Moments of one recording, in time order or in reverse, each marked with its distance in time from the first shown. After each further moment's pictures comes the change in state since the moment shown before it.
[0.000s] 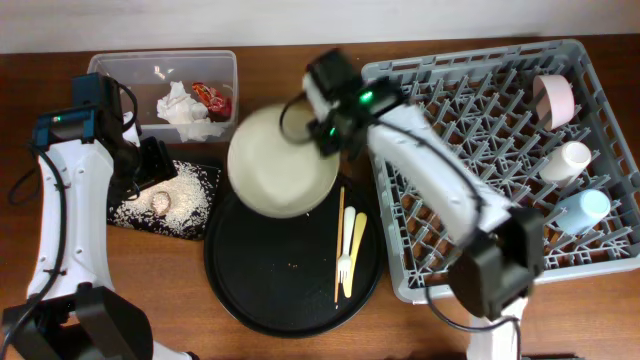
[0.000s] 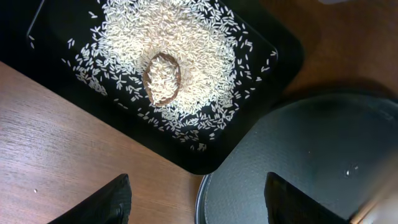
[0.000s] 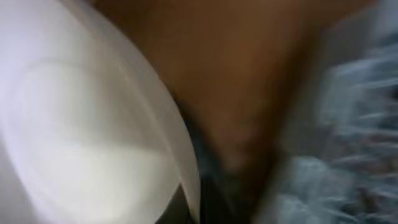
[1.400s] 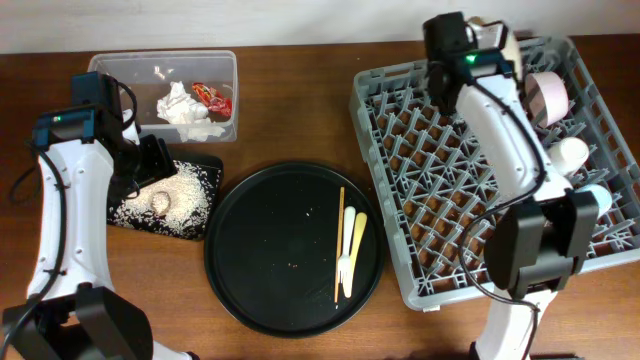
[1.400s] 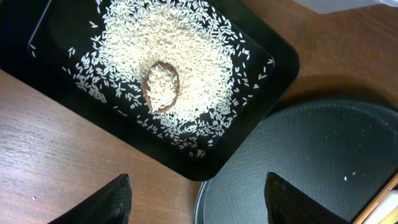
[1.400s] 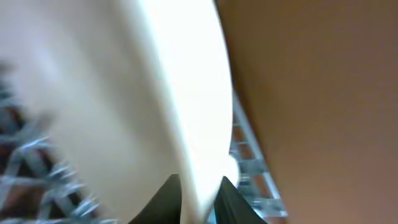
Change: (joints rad) left arm 0.000 0.000 0.000 0.024 0.000 0.000; right arm -0.351 0.015 -0.062 0.015 0.937 0.080
